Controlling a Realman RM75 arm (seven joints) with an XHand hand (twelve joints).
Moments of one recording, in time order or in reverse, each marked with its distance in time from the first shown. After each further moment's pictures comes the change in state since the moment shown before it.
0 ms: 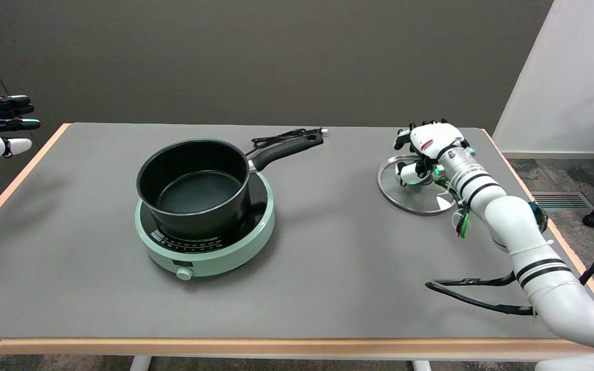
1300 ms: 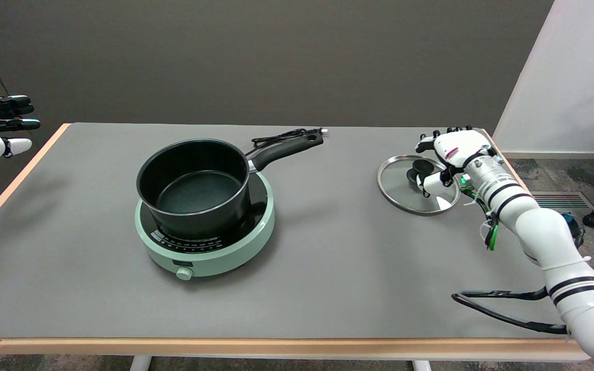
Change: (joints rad) arm -0.133 0.048 0.096 0.100 0.002 -0.036 0.000
